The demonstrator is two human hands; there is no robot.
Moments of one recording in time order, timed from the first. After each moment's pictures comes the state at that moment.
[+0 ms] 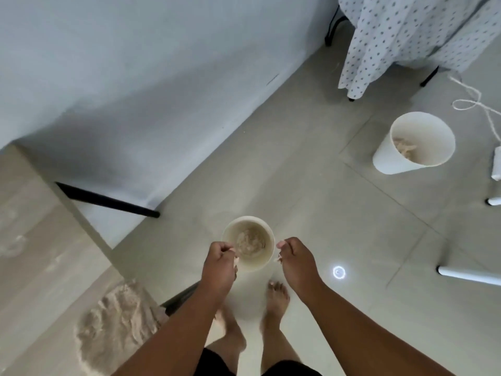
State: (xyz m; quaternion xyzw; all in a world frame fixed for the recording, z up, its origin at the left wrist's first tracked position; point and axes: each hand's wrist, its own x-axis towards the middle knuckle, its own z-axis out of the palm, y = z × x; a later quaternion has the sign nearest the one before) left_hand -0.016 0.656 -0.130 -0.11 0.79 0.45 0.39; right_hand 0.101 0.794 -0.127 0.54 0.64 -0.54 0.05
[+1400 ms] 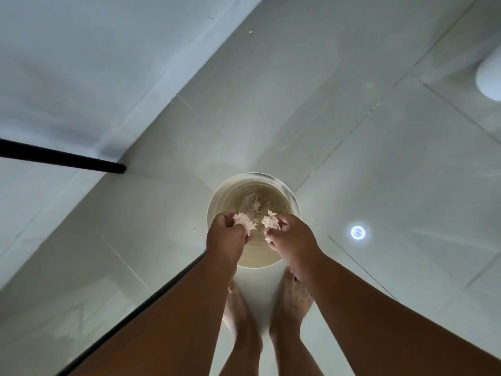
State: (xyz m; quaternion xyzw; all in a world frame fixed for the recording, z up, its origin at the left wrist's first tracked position) left_hand -0.040 0.682 -0.478 -0.25 0.75 0.46 0.39; right_hand 0.050 0.785 -0.474 0.57 0.53 -0.61 0.17
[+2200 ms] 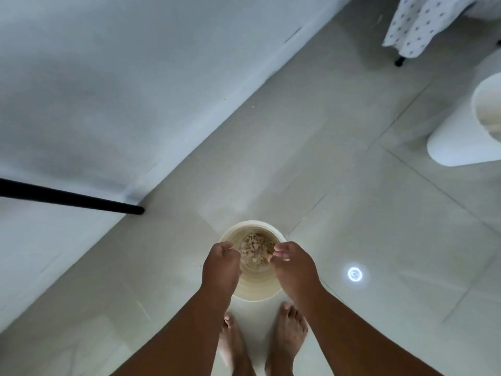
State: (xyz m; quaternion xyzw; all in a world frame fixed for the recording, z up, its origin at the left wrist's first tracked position) left_hand -0.065 0.698 -0.357 -0.18 0.82 0.39 0.38; right_hand 0.042 0.815 -0.363 0.55 0.59 -0.58 0.09
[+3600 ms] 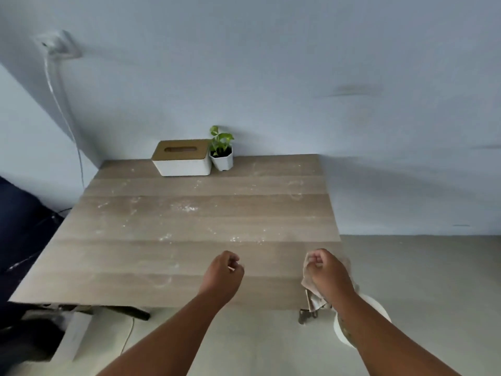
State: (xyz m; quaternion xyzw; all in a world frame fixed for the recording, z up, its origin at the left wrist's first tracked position) left_hand 0.020 0.197 0.017 -0.16 0.91 0.39 0.06; right_hand -0.003 0.475 0.026 0.12 0.88 -0.44 0.12
